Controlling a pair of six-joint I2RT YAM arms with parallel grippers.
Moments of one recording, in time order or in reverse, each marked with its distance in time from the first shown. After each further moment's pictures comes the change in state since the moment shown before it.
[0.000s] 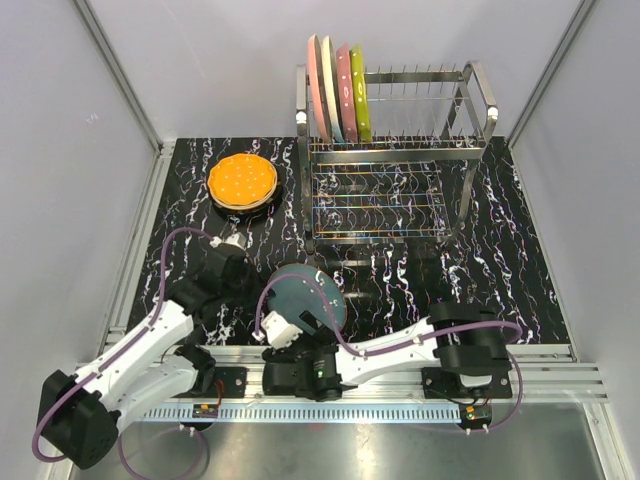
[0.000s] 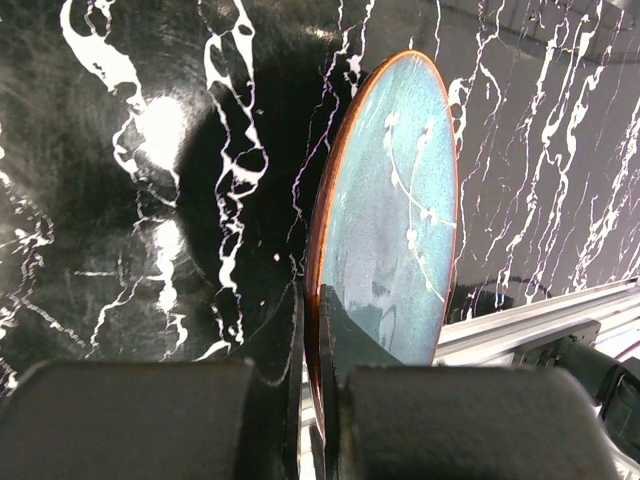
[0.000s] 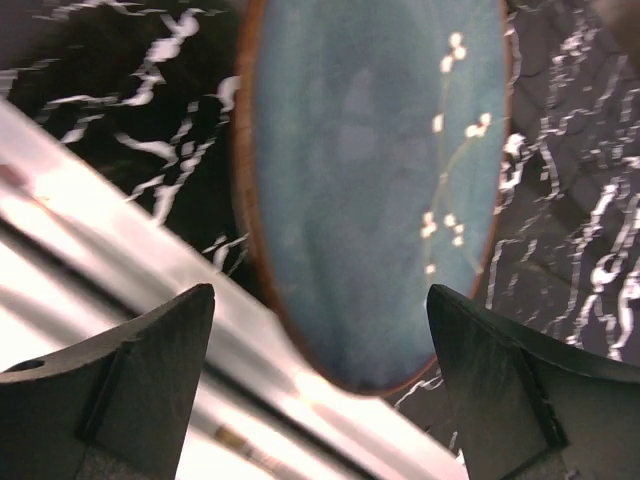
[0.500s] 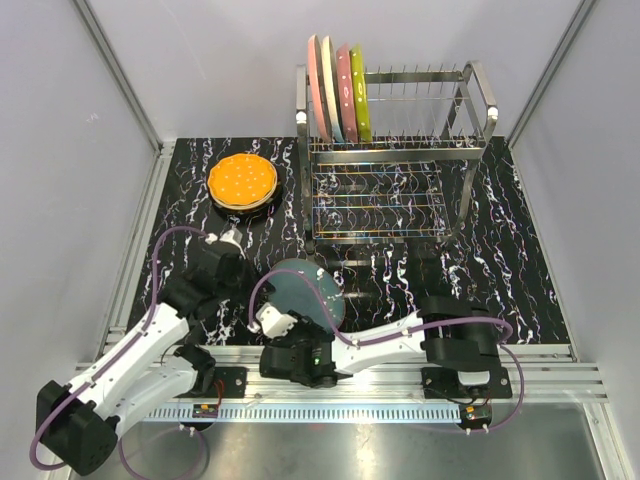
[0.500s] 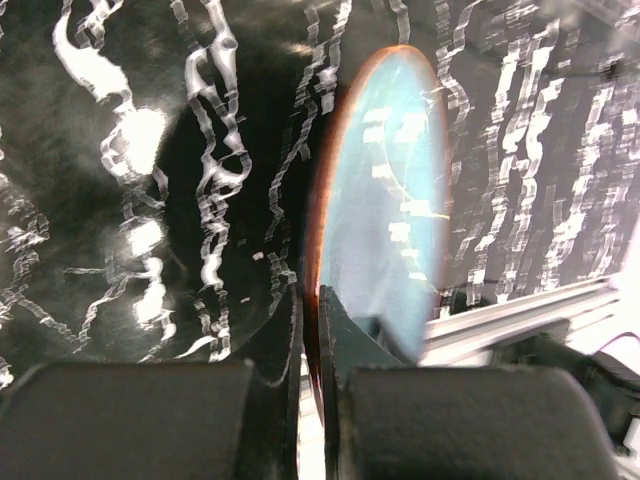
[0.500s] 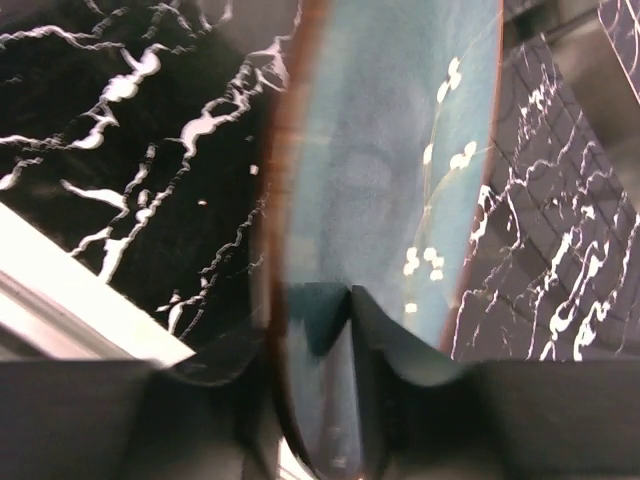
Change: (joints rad) left arm 0.010 -0.051 0.027 -0.032 0.014 -0.010; right arm -0.082 0.049 -0.014 0.126 0.021 -0.209
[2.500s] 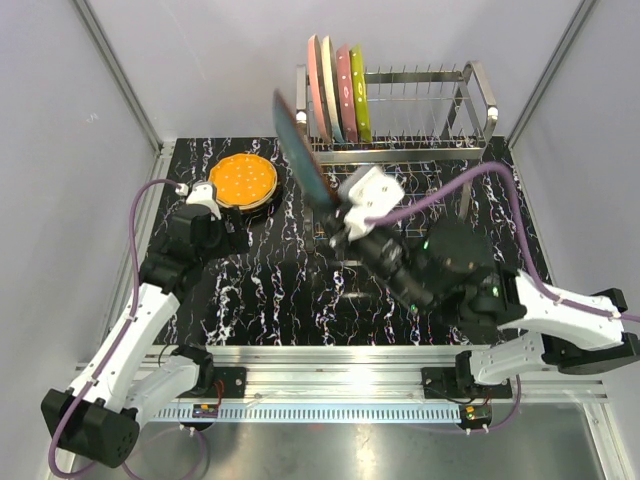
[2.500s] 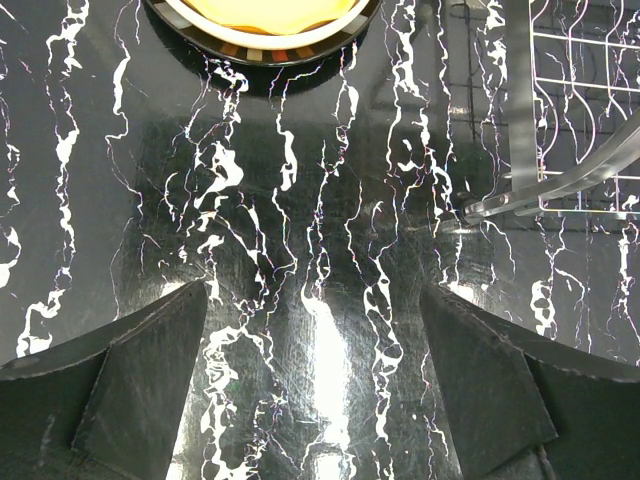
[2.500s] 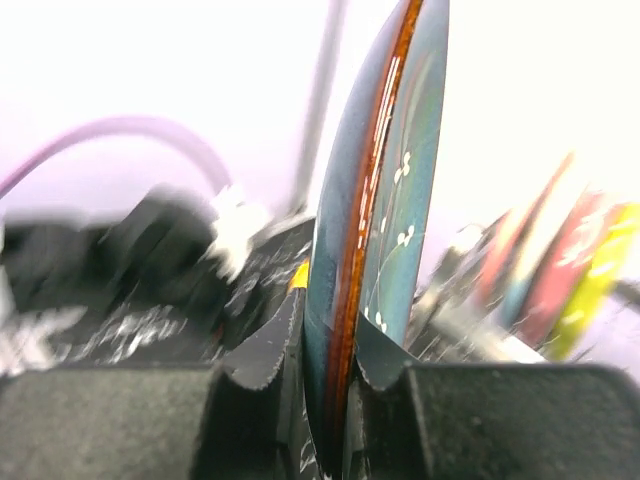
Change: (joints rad) left arm 0.228 0.094 0.270 0.016 -0.251 0.536; right arm -0.025 -0.607 0.544 0.109 -0.207 -0.691
